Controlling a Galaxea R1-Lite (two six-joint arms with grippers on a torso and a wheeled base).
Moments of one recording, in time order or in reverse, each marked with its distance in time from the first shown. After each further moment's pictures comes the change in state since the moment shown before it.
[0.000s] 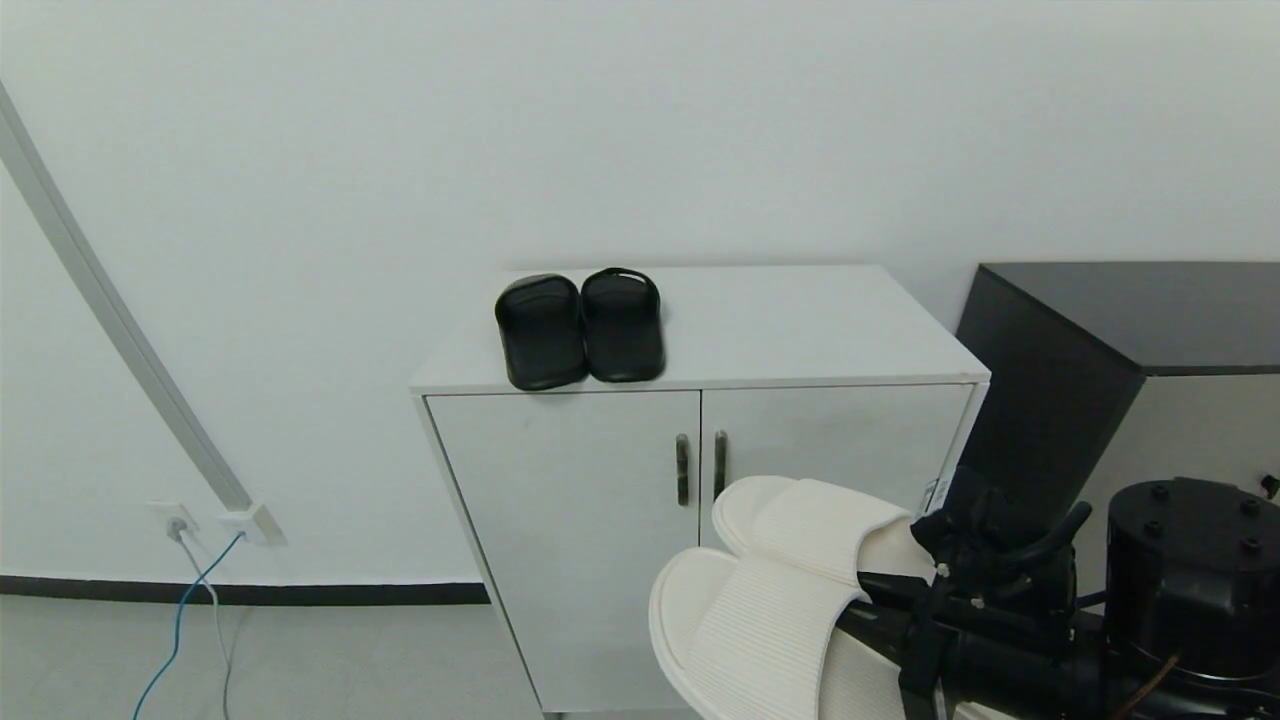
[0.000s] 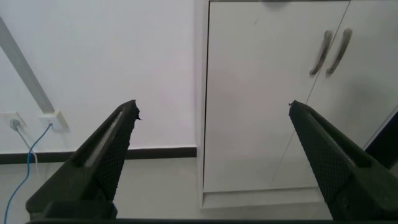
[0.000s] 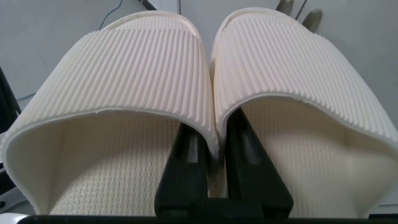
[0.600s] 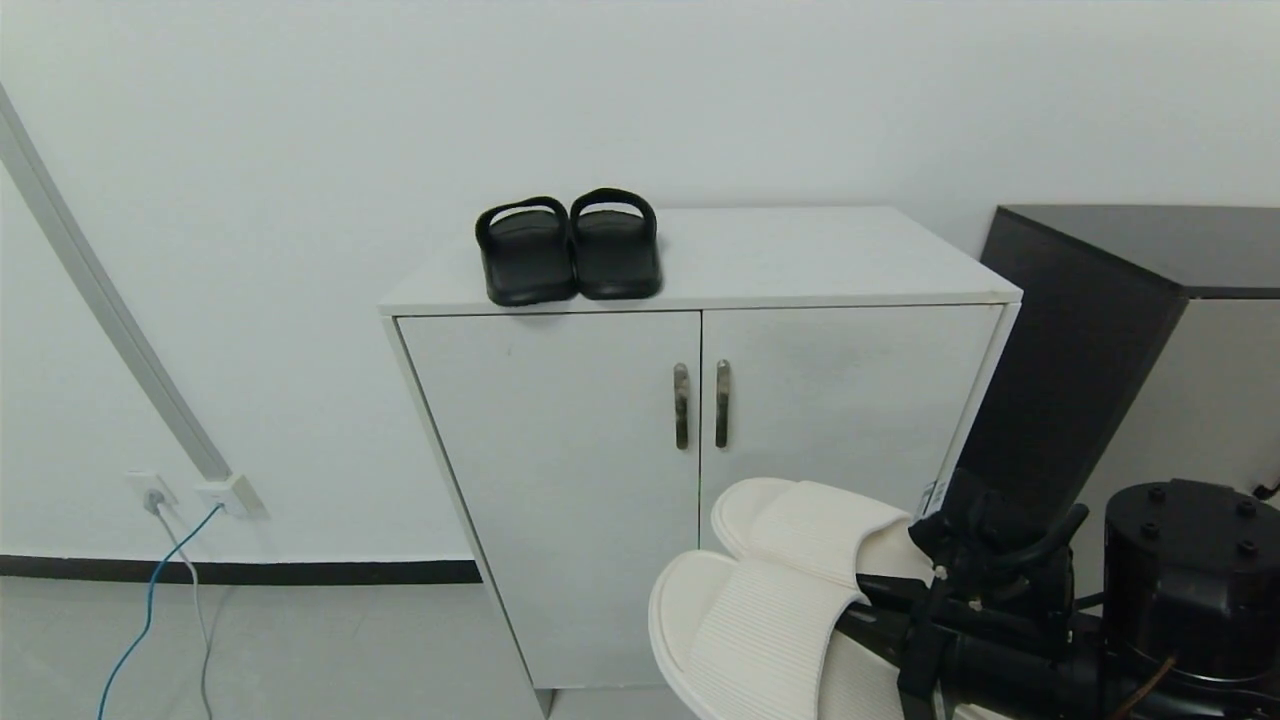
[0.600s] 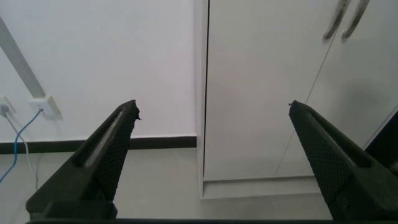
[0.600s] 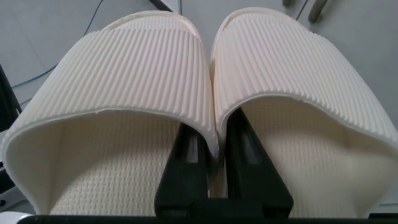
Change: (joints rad) left arm 0.000 0.000 0.000 0.000 0.000 0.000; right arm 0.001 0.004 0.001 0.000 0.002 0.000
